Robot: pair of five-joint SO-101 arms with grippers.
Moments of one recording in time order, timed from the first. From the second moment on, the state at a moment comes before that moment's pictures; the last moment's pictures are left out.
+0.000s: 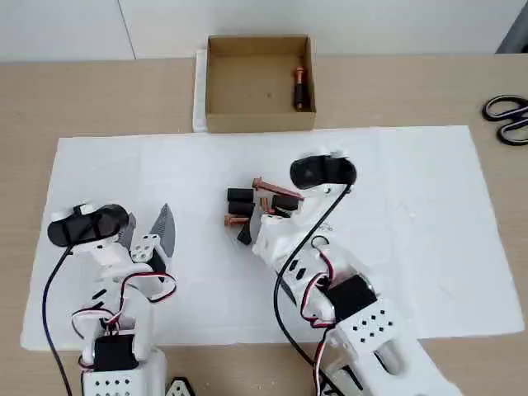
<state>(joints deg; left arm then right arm) -8.1 -103.0 96.5 42.6 18.5 -33.7 -53.7 65.1 32.4 -35.9</state>
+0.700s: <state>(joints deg) -8.1 -103.0 96.5 42.6 18.5 -33.9 -33.8 50.2 38.7 -38.3</state>
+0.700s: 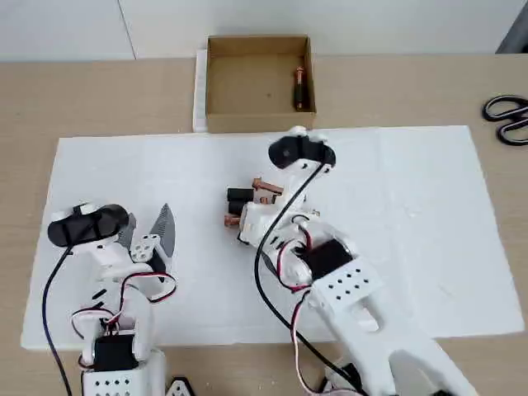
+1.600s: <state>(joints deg) -8.1 -103.0 96.5 42.6 18.5 -33.9 -12.7 30.3 52.0 -42.3</state>
